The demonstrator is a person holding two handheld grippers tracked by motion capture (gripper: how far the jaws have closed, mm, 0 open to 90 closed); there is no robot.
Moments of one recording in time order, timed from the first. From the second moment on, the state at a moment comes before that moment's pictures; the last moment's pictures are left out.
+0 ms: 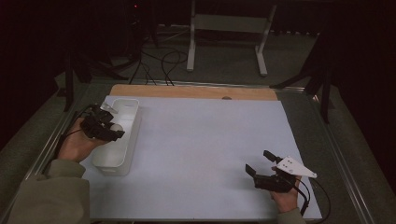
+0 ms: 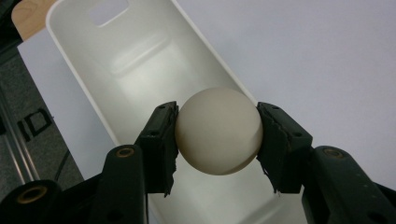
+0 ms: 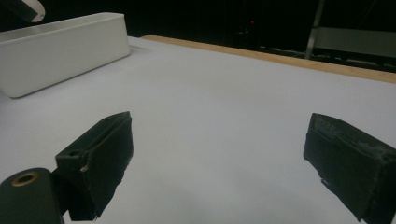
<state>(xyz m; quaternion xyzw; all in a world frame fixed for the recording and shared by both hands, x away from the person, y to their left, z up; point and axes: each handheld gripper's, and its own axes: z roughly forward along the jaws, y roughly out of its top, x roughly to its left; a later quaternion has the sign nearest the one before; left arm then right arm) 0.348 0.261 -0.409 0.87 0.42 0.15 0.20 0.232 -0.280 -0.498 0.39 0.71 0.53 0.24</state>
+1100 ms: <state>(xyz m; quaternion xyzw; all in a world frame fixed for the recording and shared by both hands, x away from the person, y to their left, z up) 0.350 0.262 -0.405 0.85 0.45 0.16 0.22 0.233 -0.279 -0.499 0.39 0.71 0.53 0.24</state>
